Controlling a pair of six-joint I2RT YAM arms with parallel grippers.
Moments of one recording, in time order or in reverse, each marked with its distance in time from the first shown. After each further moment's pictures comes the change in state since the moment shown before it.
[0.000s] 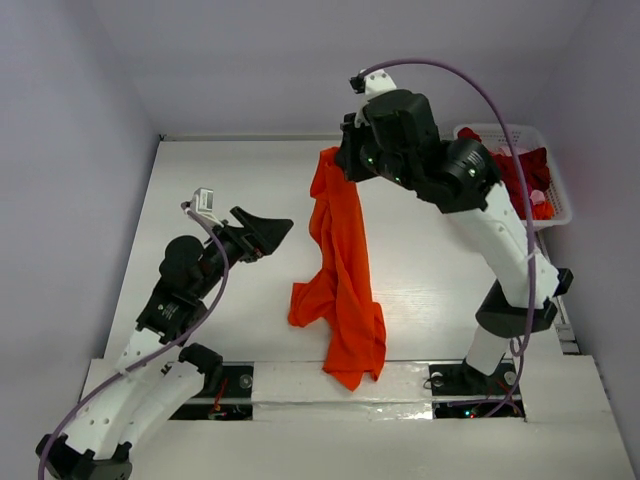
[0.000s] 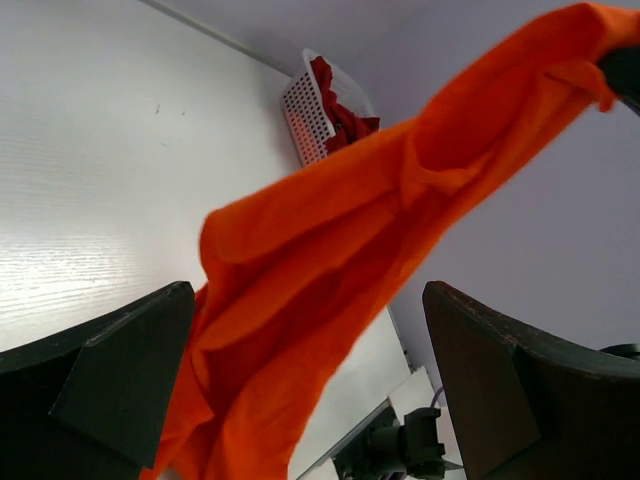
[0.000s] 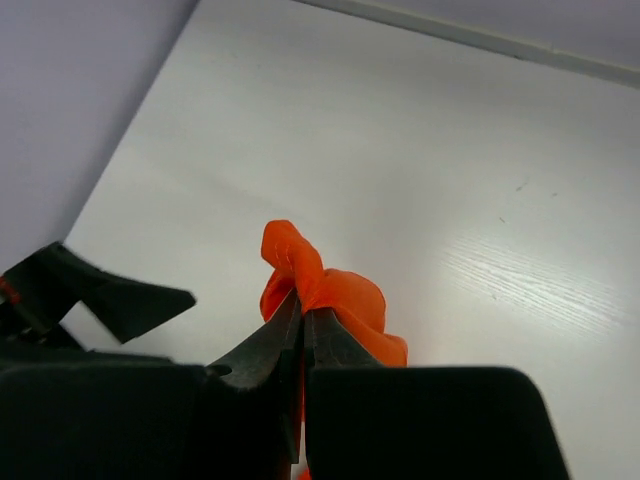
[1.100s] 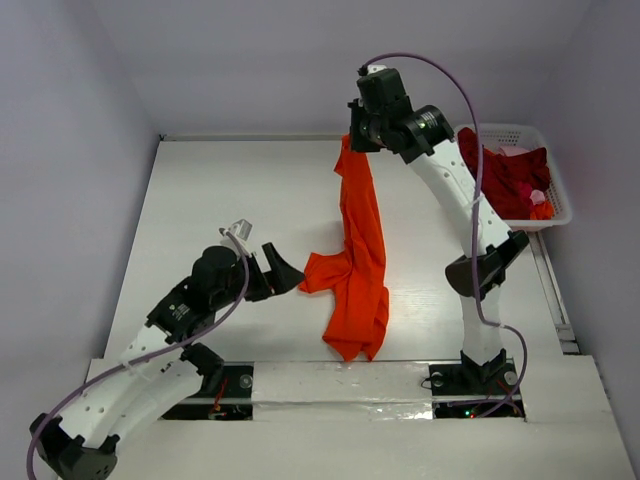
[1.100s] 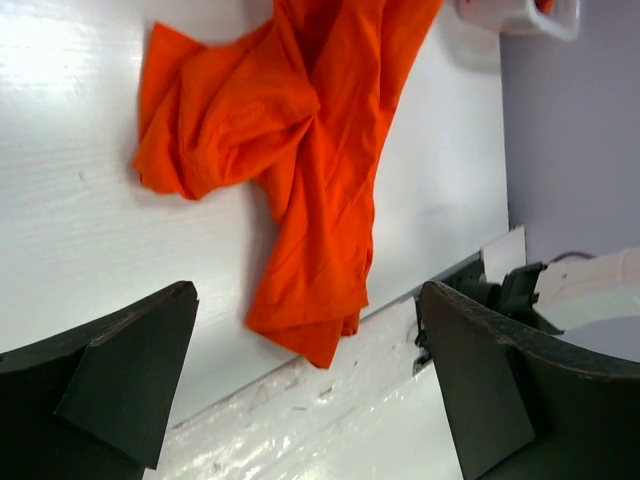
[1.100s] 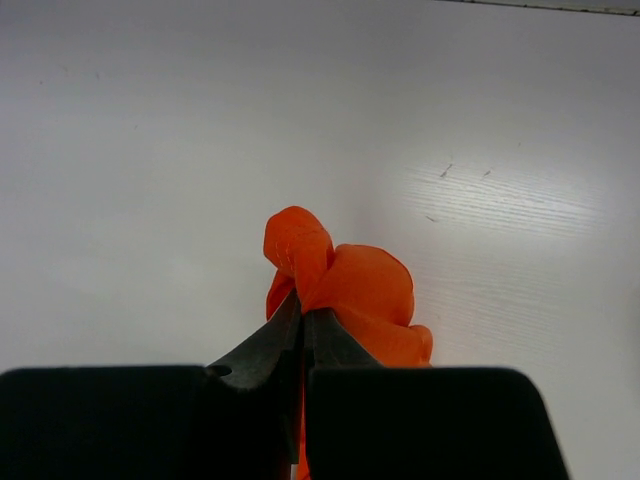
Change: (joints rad) left arm -0.139 0.028 -0.053 -0.389 0.002 0.043; right arm -0.309 0.290 0.036 0.046 -0.095 0.021
